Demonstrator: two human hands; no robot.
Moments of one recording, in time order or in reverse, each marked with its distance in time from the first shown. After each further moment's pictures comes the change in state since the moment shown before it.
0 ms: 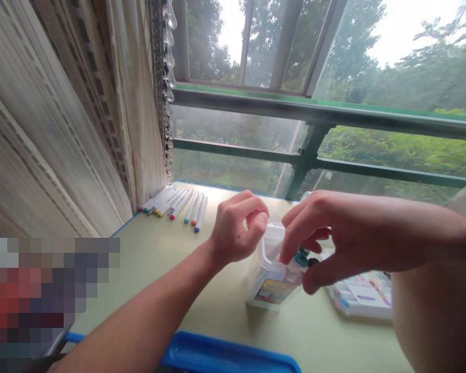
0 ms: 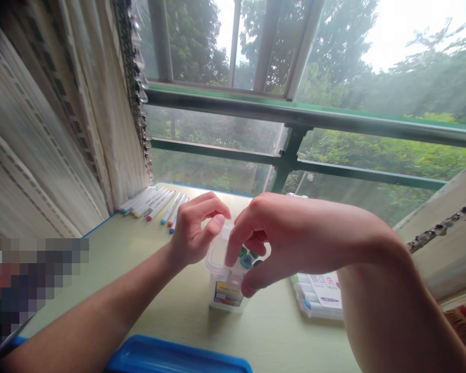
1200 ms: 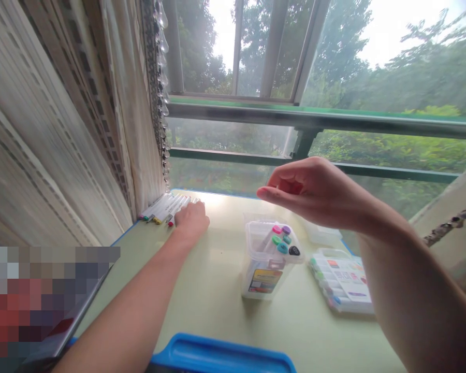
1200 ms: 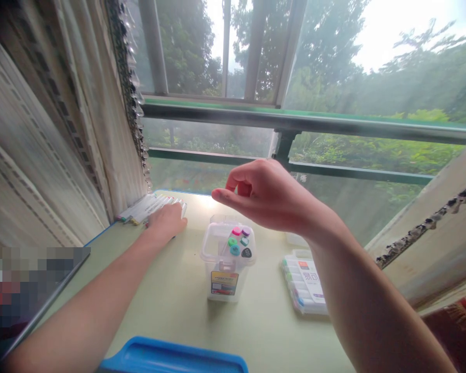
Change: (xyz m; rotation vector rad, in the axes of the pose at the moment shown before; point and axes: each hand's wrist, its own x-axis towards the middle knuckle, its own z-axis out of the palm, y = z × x) left_hand 0.008 -0.077 -0.045 1.068 -0.559 -0.941; right_hand 0.019 0.010 -0.001 -0.125 0.681 0.077
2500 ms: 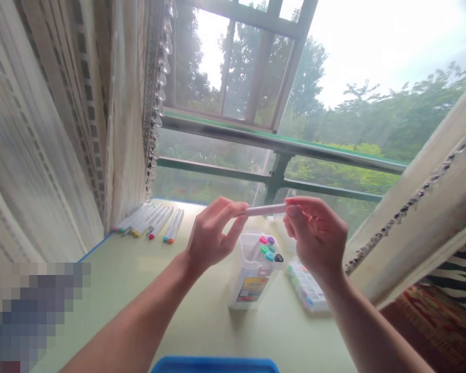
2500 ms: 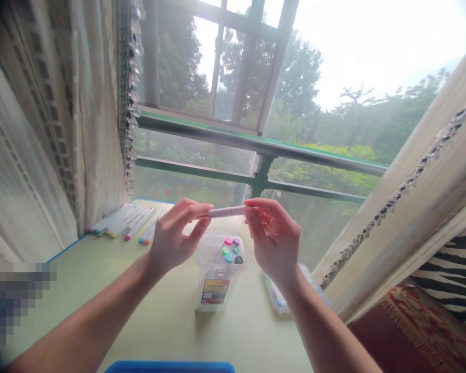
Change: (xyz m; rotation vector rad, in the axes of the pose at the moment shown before) left_hand -0.057 0.044 -0.020 -0.866 0.981 1.054; right_hand -0.047 0.012 0.057 0.480 0.824 -0.071
